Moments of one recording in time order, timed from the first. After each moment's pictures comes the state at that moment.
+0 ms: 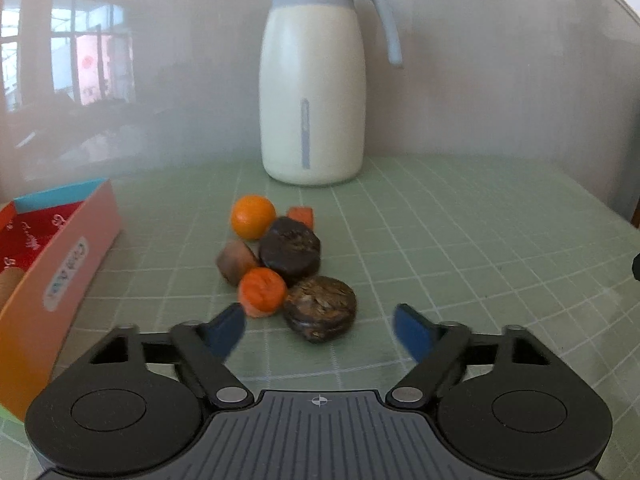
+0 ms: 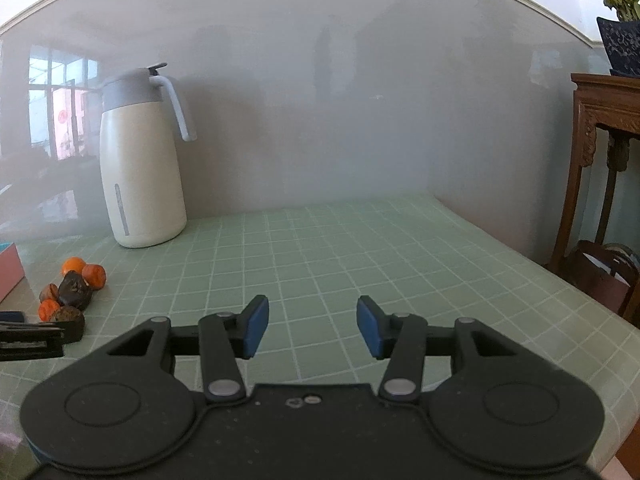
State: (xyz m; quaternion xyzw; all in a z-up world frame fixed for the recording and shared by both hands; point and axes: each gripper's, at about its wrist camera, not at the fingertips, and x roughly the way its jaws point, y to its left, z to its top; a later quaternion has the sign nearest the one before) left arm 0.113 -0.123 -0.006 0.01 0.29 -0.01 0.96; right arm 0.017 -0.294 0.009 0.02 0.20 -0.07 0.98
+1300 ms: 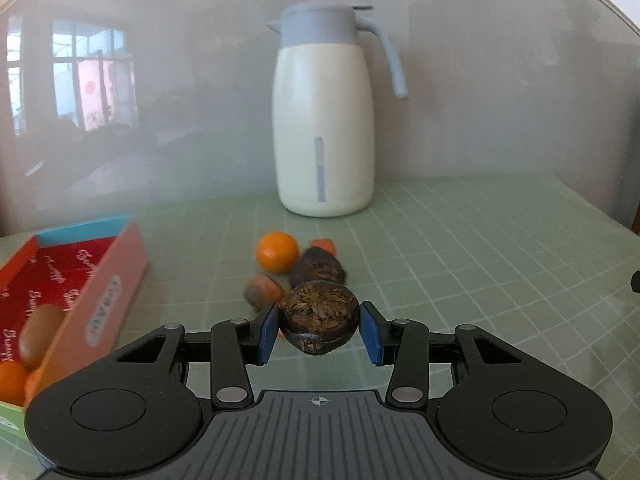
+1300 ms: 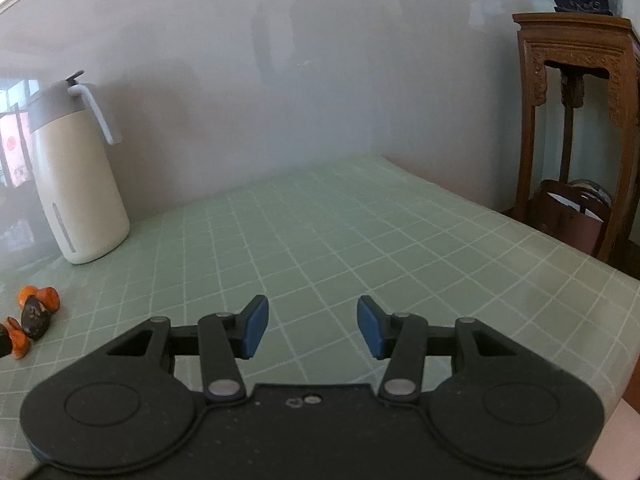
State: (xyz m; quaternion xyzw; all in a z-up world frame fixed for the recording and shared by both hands) left arm 0.095 -0.103 0.021 0.03 0.25 -0.01 0.97; right arm 0.035 -0.321 0.002 0.10 0.23 -0.14 0.96
